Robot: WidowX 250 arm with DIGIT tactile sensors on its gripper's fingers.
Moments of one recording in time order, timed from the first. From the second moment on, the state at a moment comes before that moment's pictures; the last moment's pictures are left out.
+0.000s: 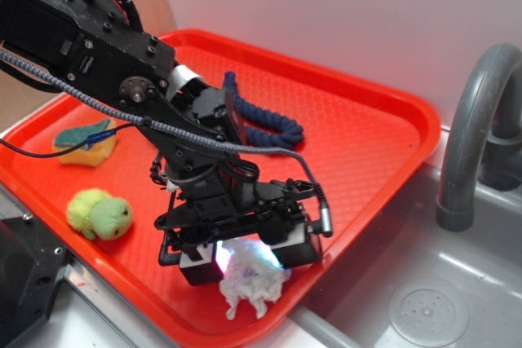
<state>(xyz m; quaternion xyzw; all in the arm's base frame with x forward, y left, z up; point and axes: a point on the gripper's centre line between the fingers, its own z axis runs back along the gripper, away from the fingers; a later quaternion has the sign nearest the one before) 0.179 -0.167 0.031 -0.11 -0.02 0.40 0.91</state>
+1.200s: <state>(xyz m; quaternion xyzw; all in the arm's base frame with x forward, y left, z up) 0.231 -0.052 0.204 -0.01 -0.04 0.02 1.00</state>
